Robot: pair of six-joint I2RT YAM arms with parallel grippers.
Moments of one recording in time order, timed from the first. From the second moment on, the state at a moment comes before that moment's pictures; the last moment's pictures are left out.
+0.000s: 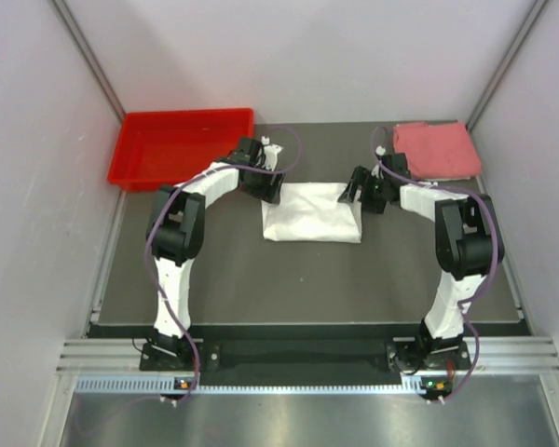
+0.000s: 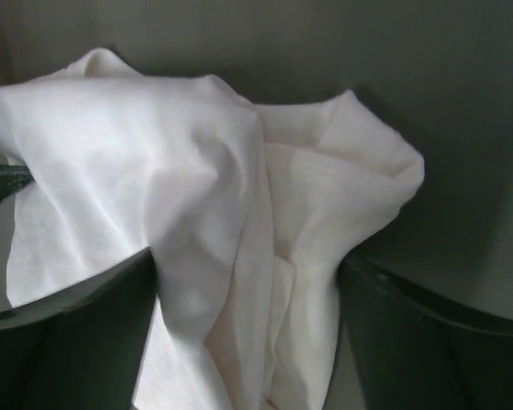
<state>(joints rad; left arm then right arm) -0.34 2.17 1.64 -0.44 0.28 0.09 0.18 1.89 1.16 -0.14 -0.34 0.49</state>
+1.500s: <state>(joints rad) -0.37 2.34 1.89 -0.45 0.34 0.06 0.16 2.16 1.44 -0.01 -0.42 0.51</state>
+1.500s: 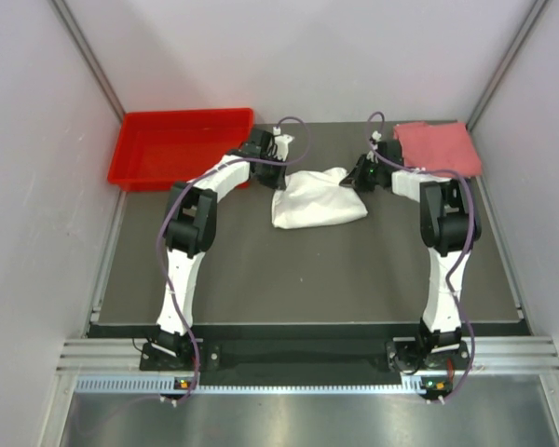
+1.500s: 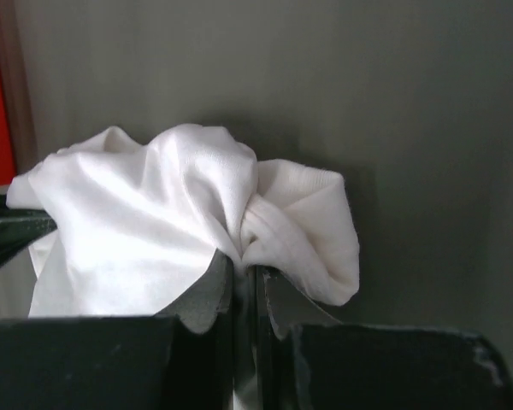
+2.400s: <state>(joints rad) -0.38 2.34 1.90 -0.44 0.18 0.13 0.14 2.22 1.54 -0.12 -0.54 0.37</state>
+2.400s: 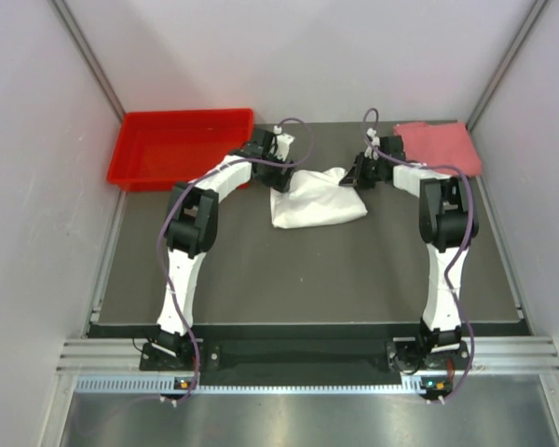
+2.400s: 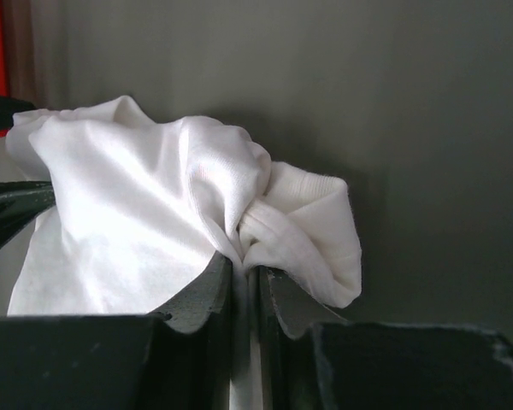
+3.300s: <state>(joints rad) -0.38 2.02 1.74 -0.48 0.18 0.21 0.09 2.24 2.03 -0.60 -0.34 0.07</state>
